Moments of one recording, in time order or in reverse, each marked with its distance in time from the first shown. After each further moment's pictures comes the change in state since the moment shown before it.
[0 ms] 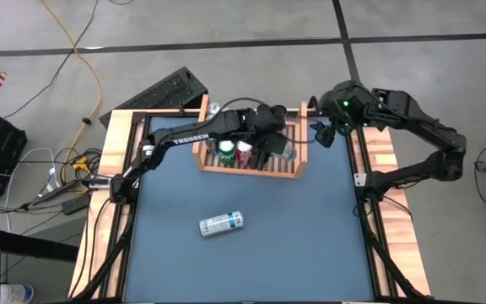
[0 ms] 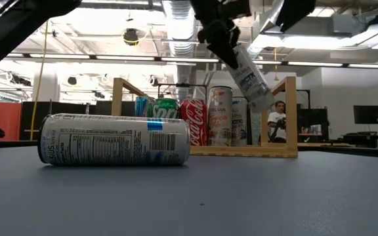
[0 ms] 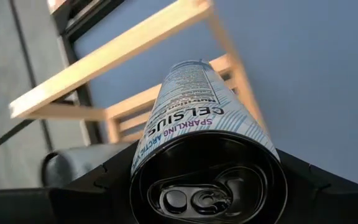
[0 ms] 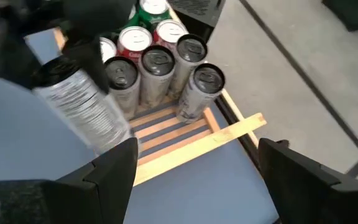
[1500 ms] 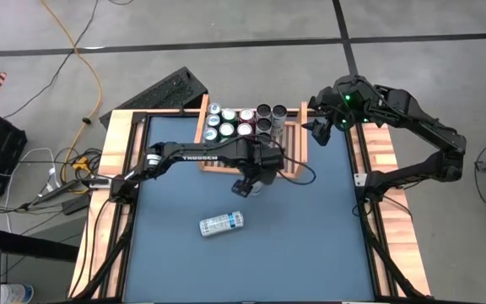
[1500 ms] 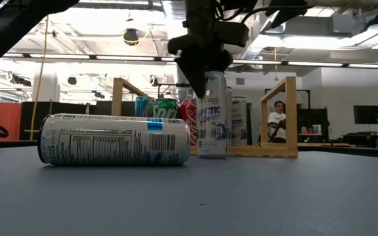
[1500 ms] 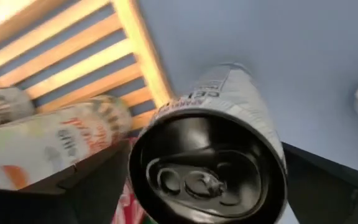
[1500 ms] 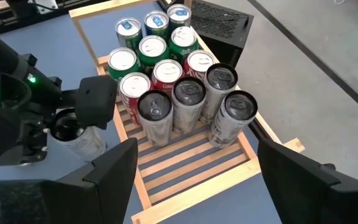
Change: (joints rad) left arm -0.131 0.046 -0.132 -0.265 -0.058 -0.144; right arm -0.037 0.002 0.000 0.108 -0.165 0.049
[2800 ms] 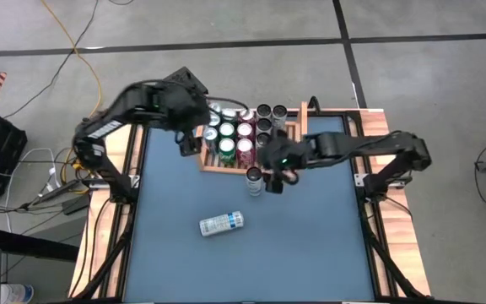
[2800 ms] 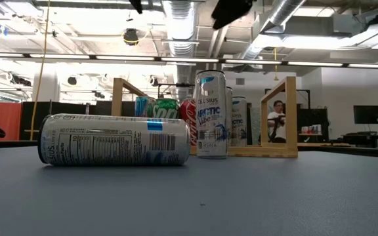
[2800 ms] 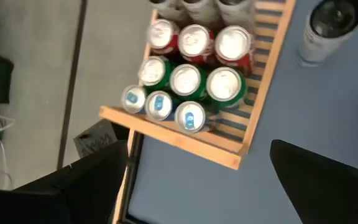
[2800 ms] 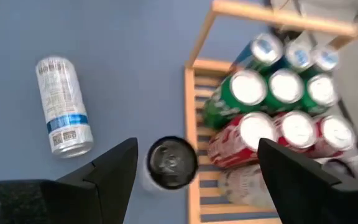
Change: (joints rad) left arm 0.127 -0.586 0.001 -0.328 -0.209 -0.406; right arm 0.463 0.364 -0.001 0.290 0.171 -0.062
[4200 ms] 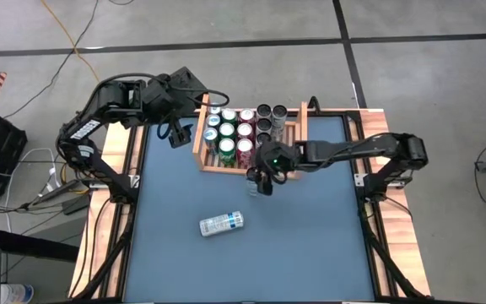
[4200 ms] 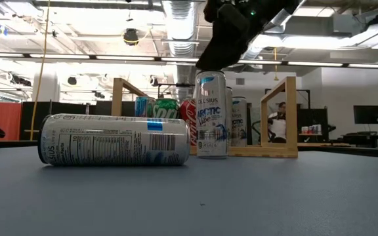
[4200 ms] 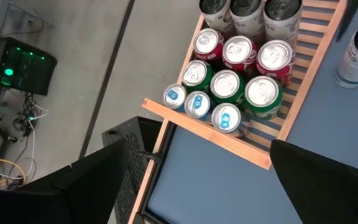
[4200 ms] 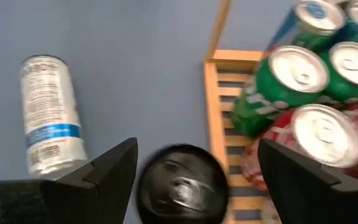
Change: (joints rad) left arm 0.012 -0.101 0.000 0.010 -0.128 -0.039; right arm -0.099 0.018 -0.374 0.490 -0.183 0.019
